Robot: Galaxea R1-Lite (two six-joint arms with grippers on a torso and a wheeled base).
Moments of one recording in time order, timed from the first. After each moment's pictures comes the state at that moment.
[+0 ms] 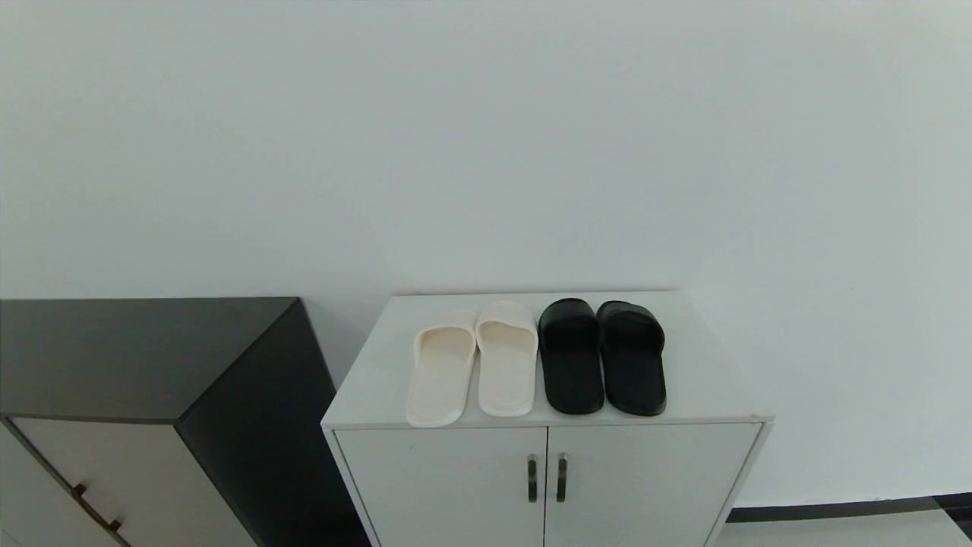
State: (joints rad) left arm 0.00 0.00 0.00 0.00 0.04 0.00; right arm 0.00 0.00 0.00 0.00 0.02 -0.03
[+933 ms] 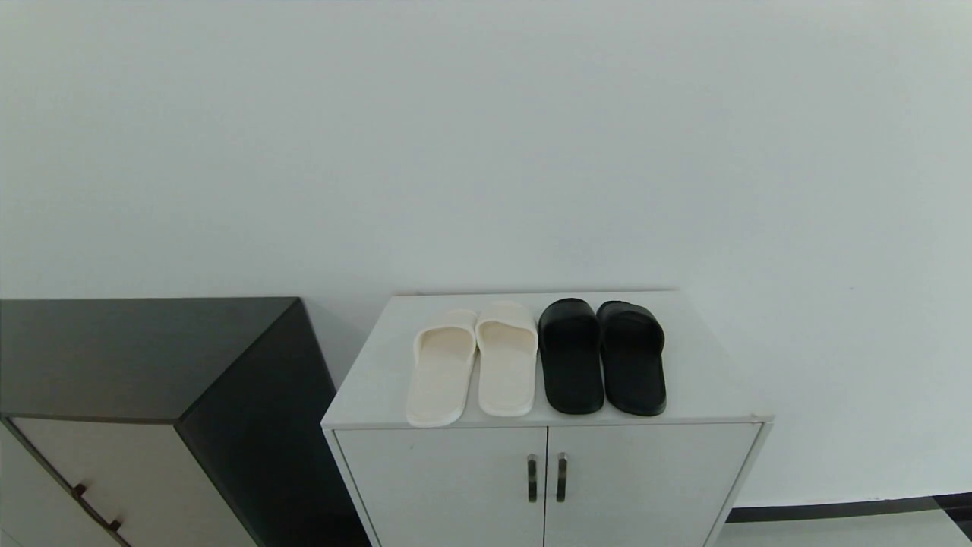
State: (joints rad) left arm 0.00 0.00 0.00 0.00 0.04 0.03; right arm 0.10 0.62 -0.50 -0.04 0.24 0.12
